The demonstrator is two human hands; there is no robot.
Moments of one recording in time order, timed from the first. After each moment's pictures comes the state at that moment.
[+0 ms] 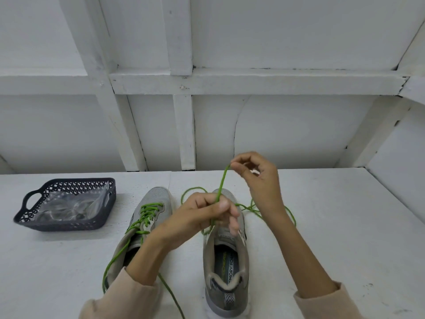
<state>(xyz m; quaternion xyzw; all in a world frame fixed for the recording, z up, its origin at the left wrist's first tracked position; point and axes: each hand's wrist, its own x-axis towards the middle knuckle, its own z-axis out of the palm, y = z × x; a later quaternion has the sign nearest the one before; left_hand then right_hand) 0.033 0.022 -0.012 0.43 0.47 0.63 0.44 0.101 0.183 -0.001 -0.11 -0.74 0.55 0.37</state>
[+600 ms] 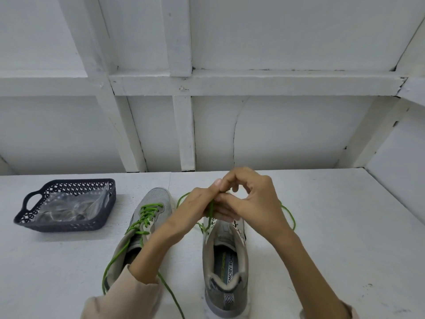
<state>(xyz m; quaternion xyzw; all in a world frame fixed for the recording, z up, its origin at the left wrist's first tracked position) 0.038 0.034 0.000 0.34 0.60 0.62 0.37 0.129 0.150 0.012 -0.07 -0.84 0.44 0.32</state>
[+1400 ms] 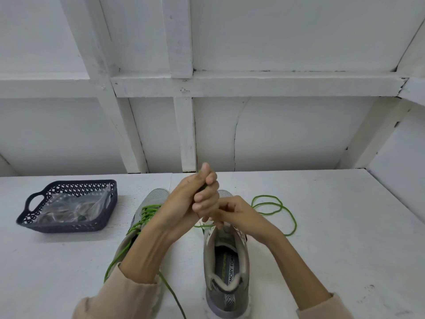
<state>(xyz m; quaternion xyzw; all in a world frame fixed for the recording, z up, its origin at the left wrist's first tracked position) 0.035 0.027 0.021 0.26 0.42 0.75 0.44 0.113 0.162 -0.030 -0.01 -0.78 0.62 0.01</state>
